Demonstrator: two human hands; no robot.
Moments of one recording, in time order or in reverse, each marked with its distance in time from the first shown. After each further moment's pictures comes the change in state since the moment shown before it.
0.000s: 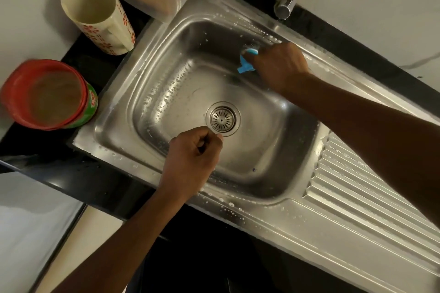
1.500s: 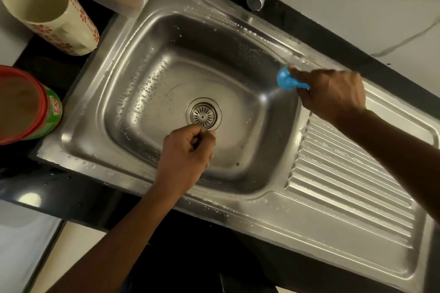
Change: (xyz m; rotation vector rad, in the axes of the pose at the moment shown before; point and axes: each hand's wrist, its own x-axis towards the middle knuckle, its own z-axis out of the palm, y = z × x) left_hand 0.012 0.004 0.026 -0.055 -0.071 -0.048; right_hand -0.122 0.085 0.060 0.144 0.083 0.282
